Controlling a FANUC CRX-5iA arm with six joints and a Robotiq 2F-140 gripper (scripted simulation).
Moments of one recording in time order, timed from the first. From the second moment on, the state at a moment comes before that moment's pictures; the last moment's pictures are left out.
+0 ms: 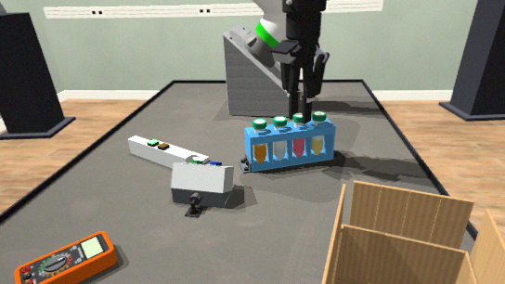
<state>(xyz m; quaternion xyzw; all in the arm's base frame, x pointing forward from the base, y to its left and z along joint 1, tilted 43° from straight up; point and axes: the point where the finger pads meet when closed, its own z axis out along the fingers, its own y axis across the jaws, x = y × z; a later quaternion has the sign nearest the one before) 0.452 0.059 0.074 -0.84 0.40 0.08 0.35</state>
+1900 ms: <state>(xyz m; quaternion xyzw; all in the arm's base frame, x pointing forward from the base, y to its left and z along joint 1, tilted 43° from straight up) 0.452 0.058 0.074 -0.67 0.66 0.19 0.30</state>
